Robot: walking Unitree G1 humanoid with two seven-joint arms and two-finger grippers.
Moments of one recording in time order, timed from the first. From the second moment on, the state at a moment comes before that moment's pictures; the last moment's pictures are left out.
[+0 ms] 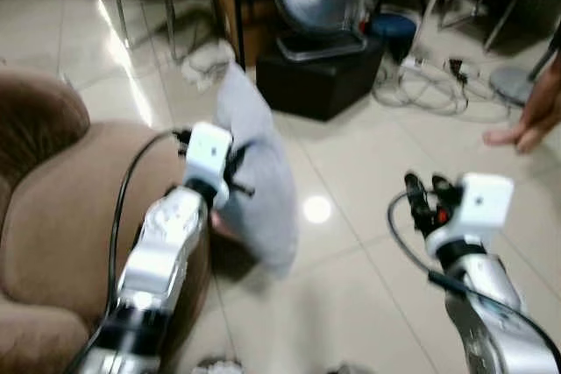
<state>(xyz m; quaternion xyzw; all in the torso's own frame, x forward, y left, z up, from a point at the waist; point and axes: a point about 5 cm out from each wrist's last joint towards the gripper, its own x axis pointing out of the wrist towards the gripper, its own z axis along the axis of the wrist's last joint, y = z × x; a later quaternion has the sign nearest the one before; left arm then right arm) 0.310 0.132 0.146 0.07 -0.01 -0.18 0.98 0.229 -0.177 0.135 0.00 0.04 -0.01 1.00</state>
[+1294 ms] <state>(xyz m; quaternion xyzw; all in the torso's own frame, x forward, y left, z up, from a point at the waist) 0.340 0.139 0.148 0.11 -0.01 -0.17 0.98 0.231 -0.152 0.115 -0.05 0.07 0.10 0.99</state>
